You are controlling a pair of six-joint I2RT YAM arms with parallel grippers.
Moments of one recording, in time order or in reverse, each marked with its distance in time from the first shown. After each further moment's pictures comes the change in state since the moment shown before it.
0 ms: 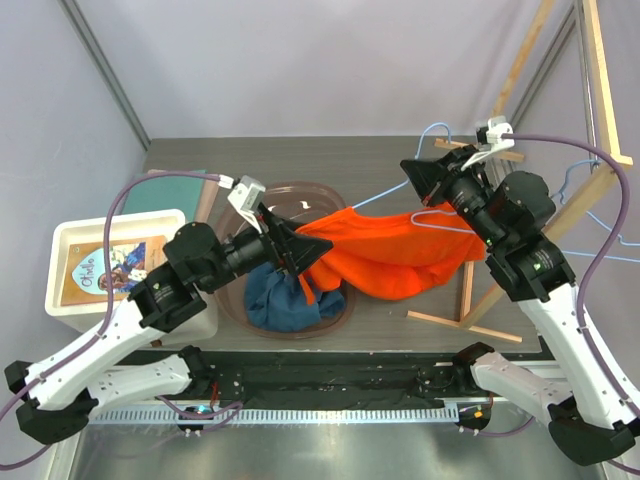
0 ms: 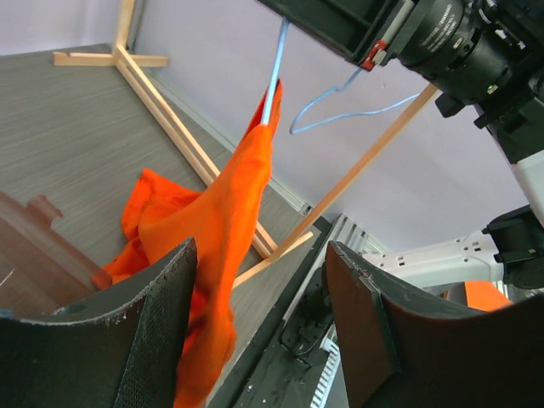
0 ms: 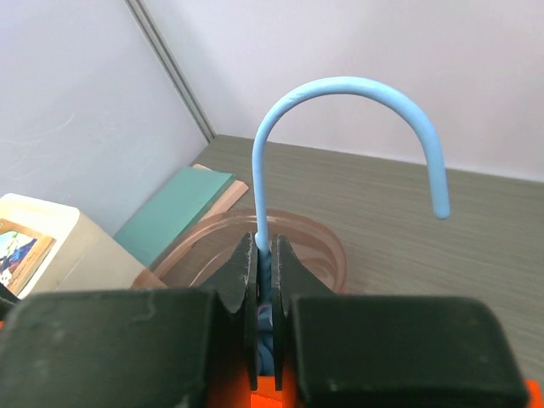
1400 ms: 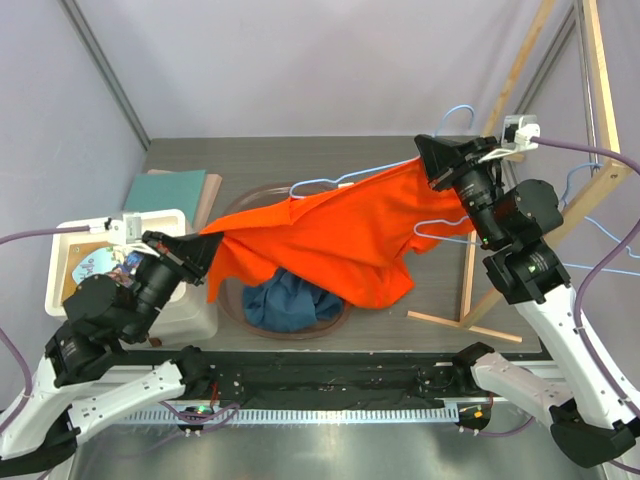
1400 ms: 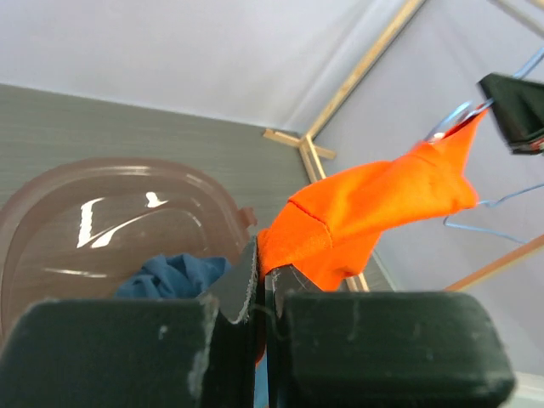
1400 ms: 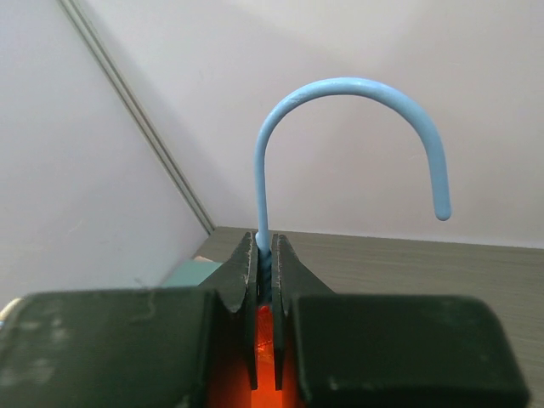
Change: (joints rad) left arm -0.005 -0.414 0.001 -0.369 -0.589 0.017; right arm 0.009 -0.012 -0.048 0.259 0.147 0.018
